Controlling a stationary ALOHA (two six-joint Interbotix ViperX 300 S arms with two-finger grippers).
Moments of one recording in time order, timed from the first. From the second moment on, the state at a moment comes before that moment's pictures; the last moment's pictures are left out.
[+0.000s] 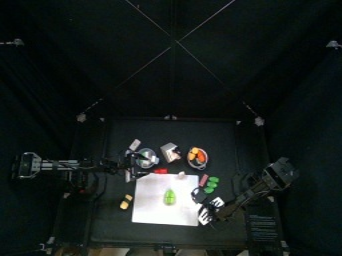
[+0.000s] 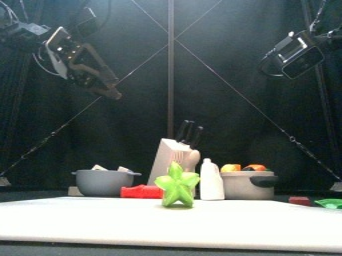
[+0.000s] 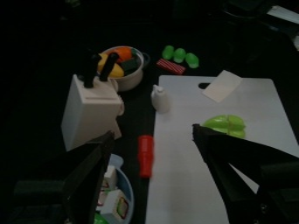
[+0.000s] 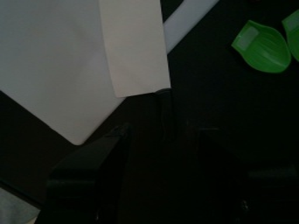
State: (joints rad) left arm 0.14 -0.59 1.01 1.16 -0.04 -1.06; right arm 0.60 -0.01 0.65 -0.30 0.88 1.60
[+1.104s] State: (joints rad) left arm 0.15 -0.59 1.07 1.02 -0.09 -1.06; right arm 0.60 0.04 0.68 -0.27 0.86 1.59
